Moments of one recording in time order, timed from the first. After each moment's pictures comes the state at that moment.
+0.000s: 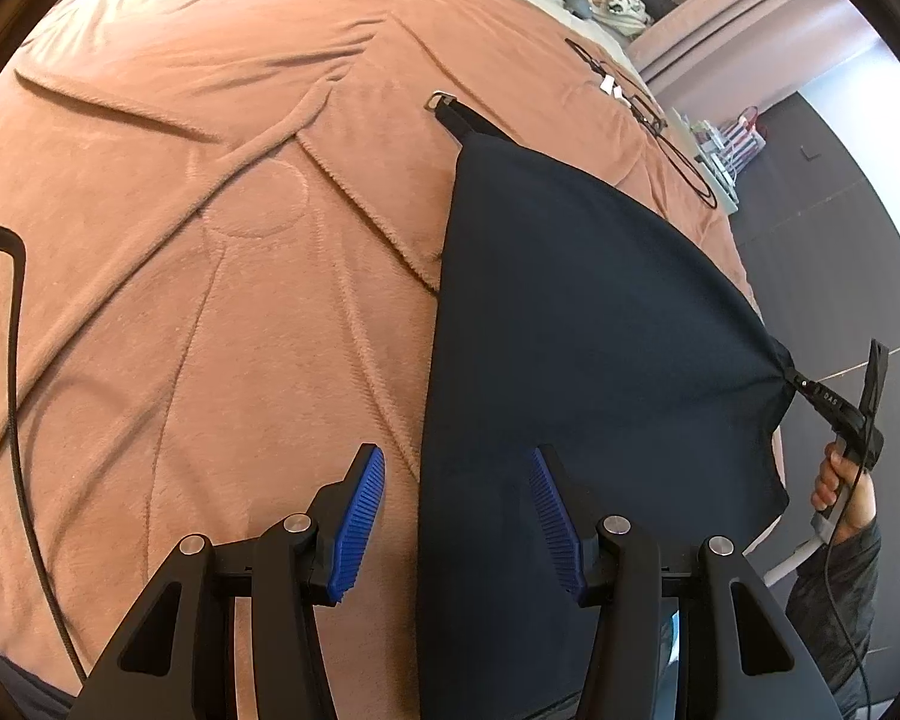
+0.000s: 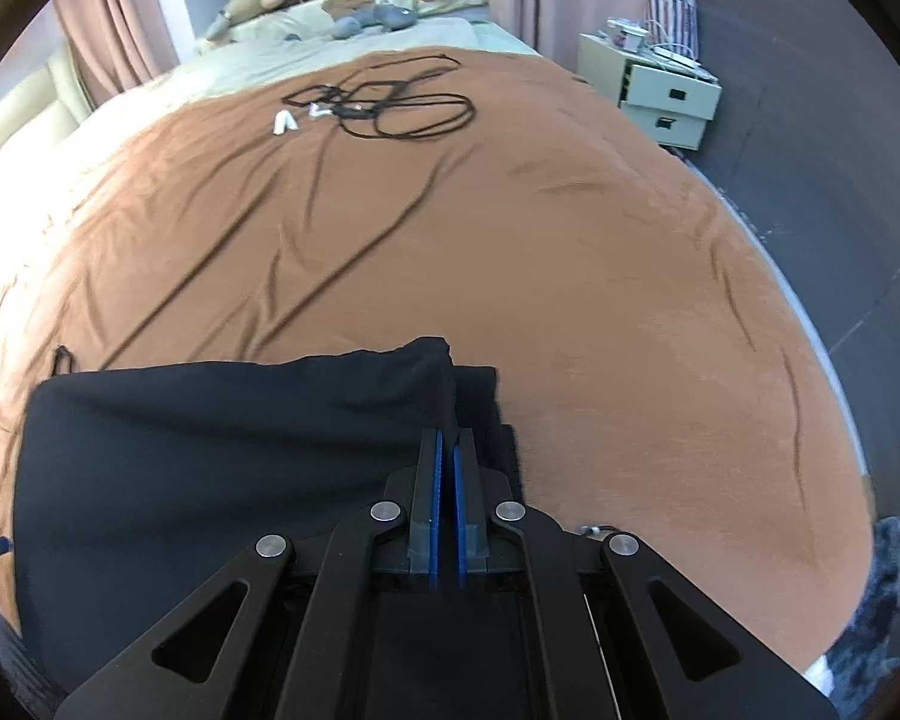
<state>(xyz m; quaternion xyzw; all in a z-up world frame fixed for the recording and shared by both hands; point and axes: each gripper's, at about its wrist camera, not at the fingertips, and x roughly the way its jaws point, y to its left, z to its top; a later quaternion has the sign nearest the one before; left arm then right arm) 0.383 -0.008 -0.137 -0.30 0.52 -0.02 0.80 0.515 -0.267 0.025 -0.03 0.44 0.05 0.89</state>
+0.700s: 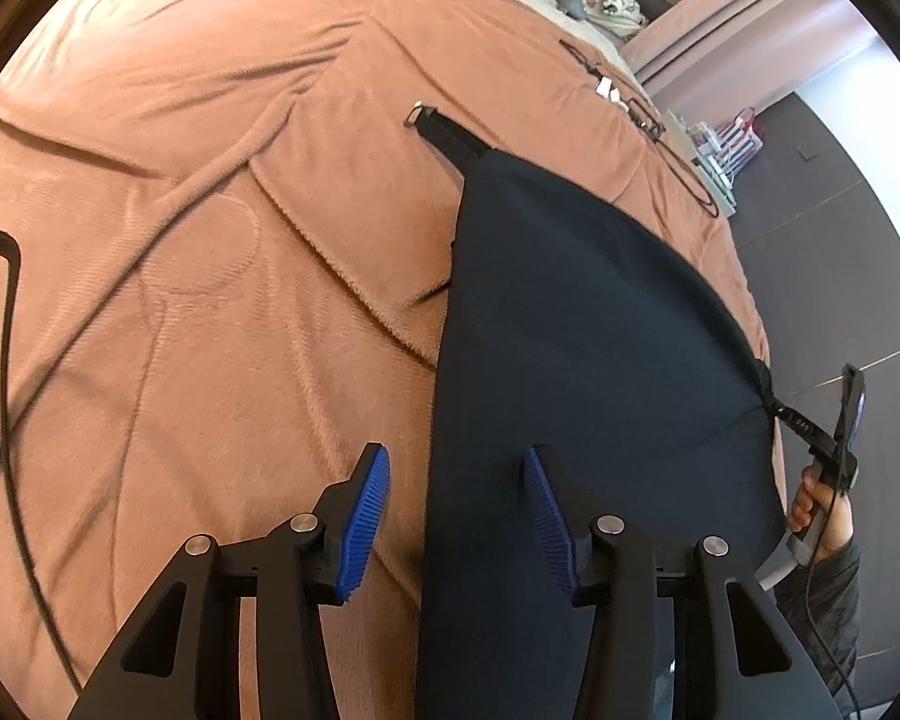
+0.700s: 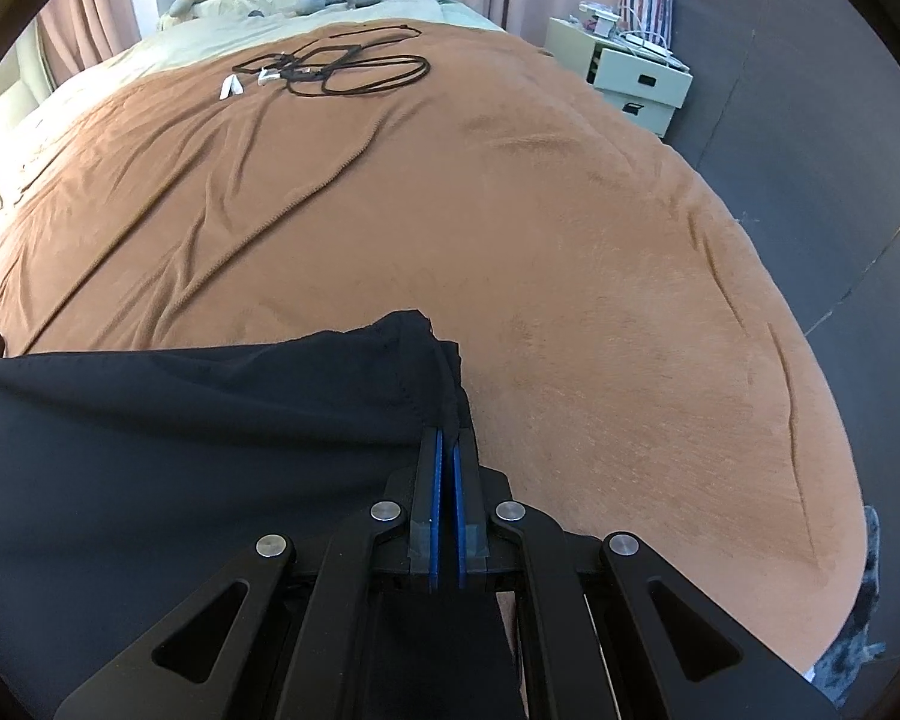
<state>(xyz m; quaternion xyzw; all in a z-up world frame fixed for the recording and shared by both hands) 0.418 -0.011 -0.148 -0.30 0.51 -0.03 0.80 0.545 -0.260 -0.017 -0.05 0.45 0.01 0.89</state>
